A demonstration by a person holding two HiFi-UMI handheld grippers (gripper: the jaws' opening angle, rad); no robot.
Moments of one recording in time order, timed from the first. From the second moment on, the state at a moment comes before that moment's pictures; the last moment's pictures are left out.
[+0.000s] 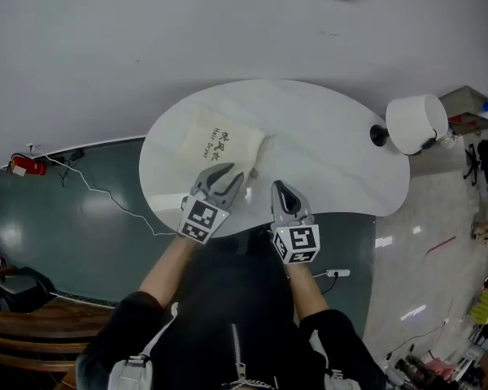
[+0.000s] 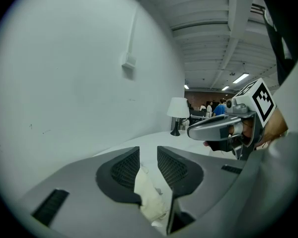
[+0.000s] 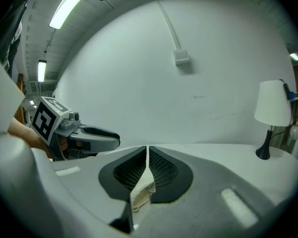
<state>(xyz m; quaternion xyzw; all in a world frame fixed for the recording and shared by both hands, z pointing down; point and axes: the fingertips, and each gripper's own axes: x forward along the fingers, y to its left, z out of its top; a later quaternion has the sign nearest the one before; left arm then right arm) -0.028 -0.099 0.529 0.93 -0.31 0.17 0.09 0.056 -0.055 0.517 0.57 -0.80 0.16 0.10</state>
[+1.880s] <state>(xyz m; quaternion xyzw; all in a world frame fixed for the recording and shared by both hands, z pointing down) 0.036 -0.146 0.674 0.81 -0.39 0.41 0.14 0.112 -0.154 0.567 0.37 -0.90 0.16 0.15</state>
